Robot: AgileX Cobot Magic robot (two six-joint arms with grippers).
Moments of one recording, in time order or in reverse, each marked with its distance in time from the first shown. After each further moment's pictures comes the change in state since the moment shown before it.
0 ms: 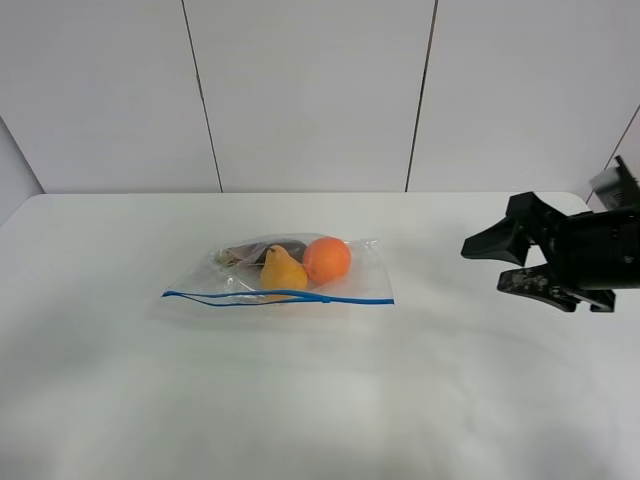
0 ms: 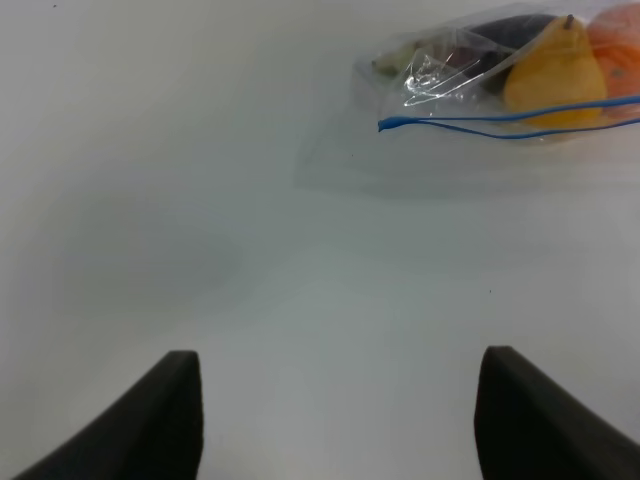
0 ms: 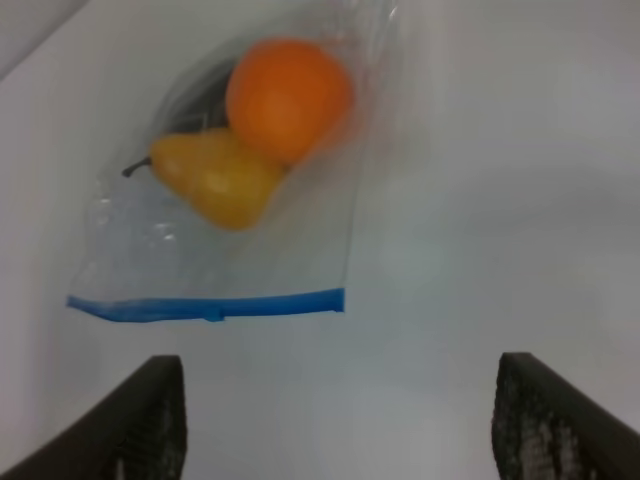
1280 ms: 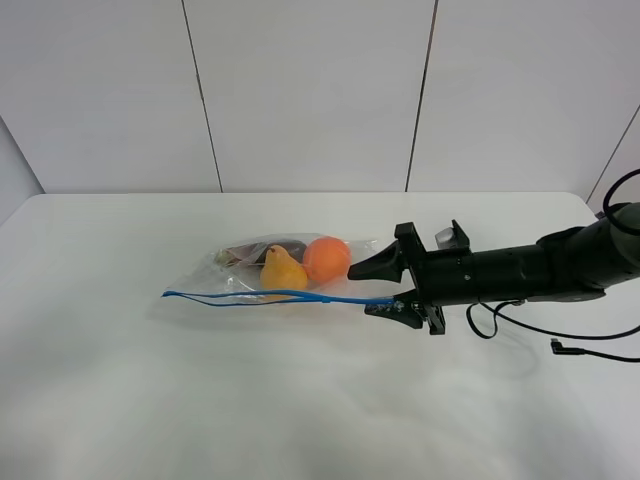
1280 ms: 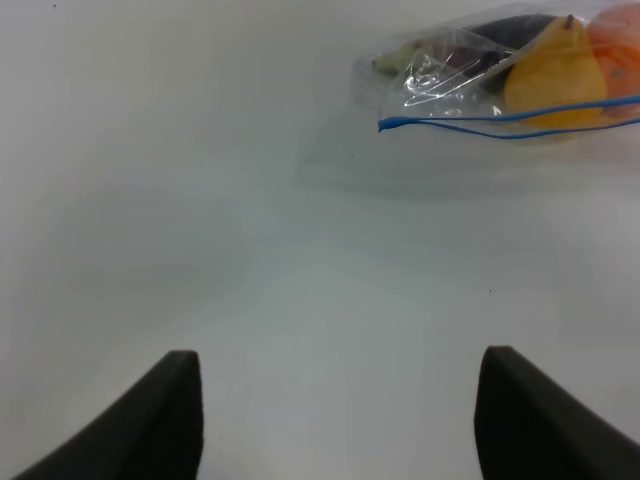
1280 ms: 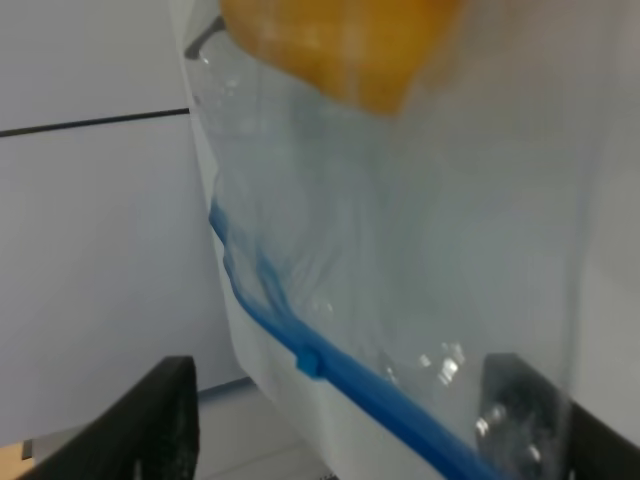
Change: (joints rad) left arm 0.000 0.000 0.000 0.000 0.000 0.000; right arm 0.206 0.726 -0.191 0.627 0.271 -0.489
